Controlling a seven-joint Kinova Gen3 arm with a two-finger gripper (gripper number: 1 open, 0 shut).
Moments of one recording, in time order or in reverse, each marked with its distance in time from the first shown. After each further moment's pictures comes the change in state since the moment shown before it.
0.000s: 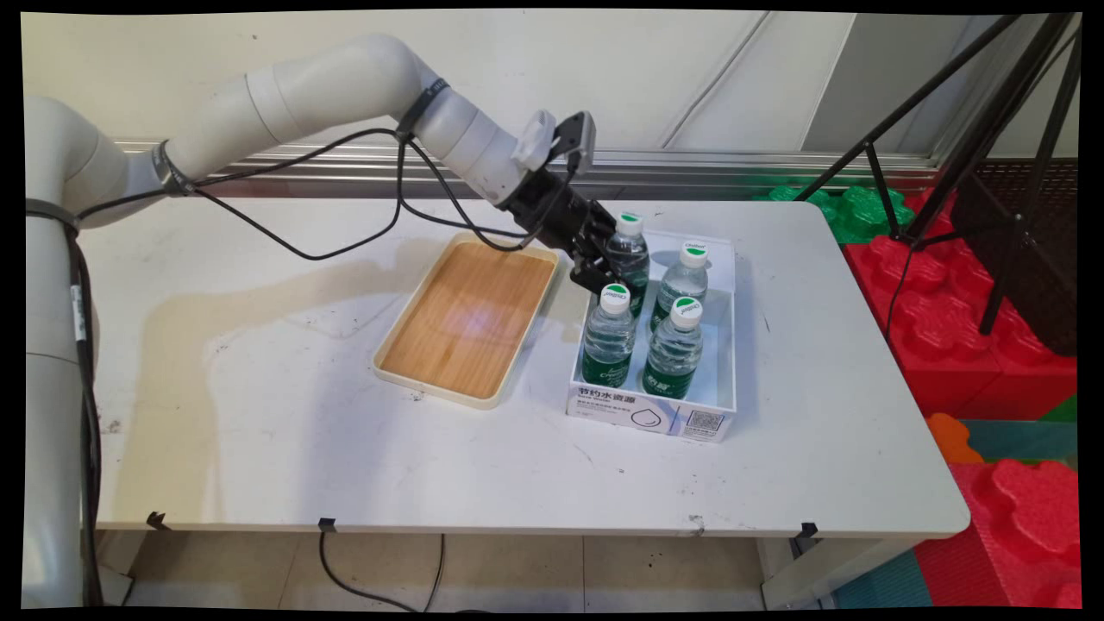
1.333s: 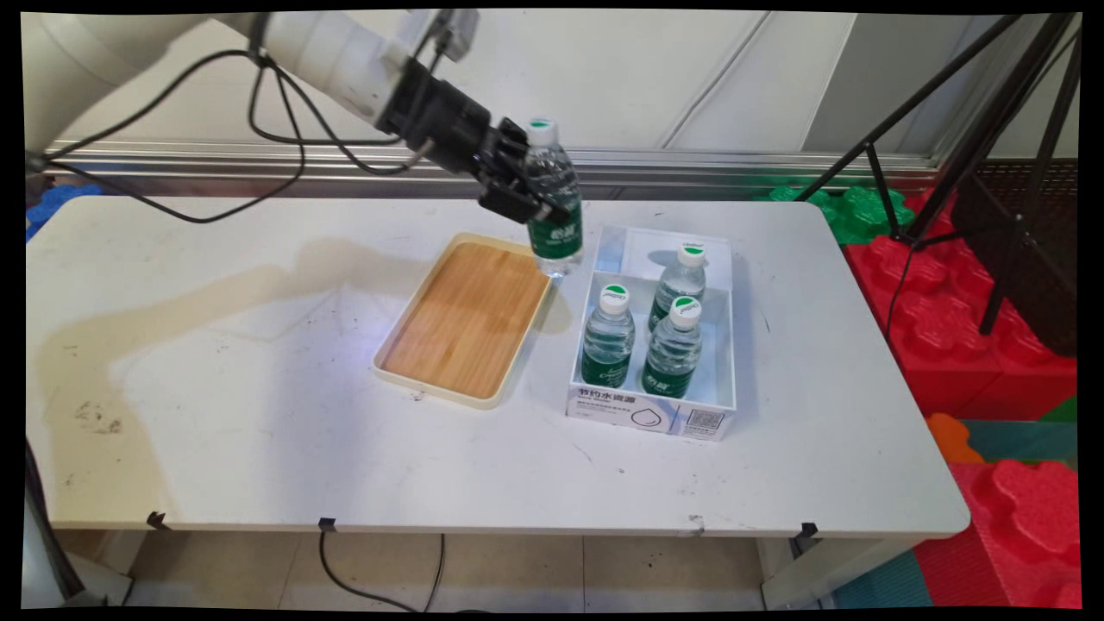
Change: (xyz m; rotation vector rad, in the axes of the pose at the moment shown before) arm 0.013 0.036 -0.148 0.059 0.093 -0.054
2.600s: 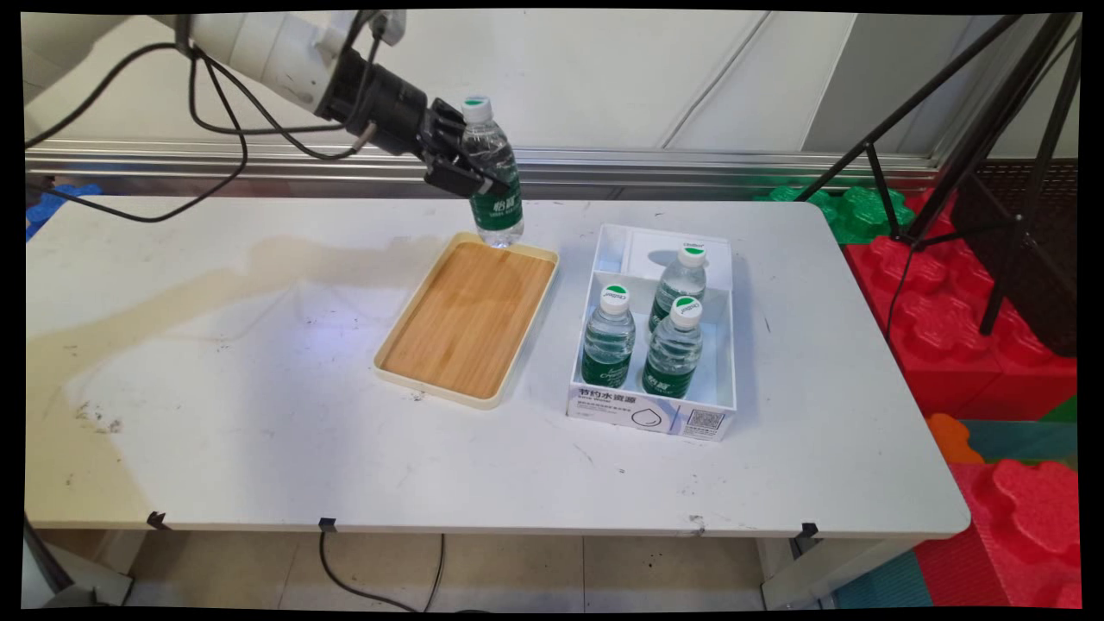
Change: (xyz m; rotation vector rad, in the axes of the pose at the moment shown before) arm -0.038 -0.014 -0.051 0.154 -0.038 -0.073
